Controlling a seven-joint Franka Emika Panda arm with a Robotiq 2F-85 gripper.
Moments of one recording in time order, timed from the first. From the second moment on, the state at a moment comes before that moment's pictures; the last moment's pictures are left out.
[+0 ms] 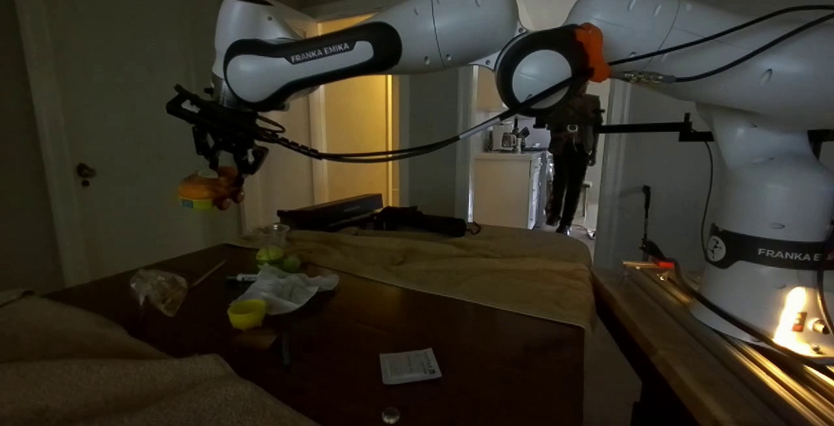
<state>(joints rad) 0.07 1.22 -0.29 -0.51 -0.05 2.19 1.46</state>
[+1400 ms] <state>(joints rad) 0.00 1.21 -0.28 -0.51 -0.07 2.21 1.14</state>
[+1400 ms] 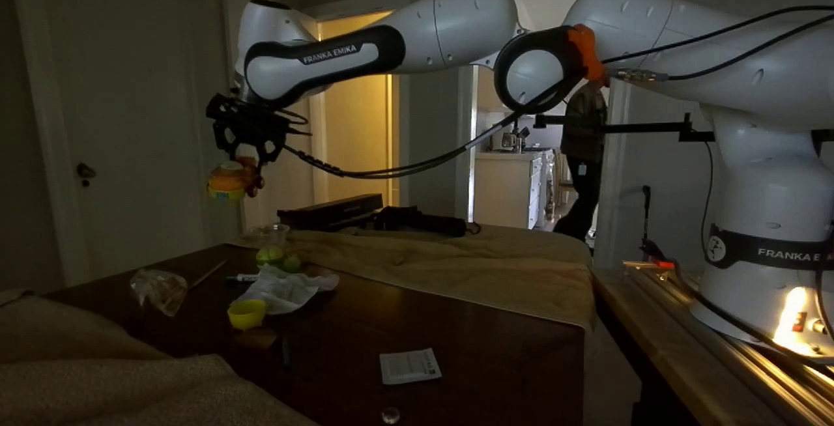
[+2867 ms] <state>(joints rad) -0.26 1.15 -0.09 -0.51 -0.02 2.05 0.47</state>
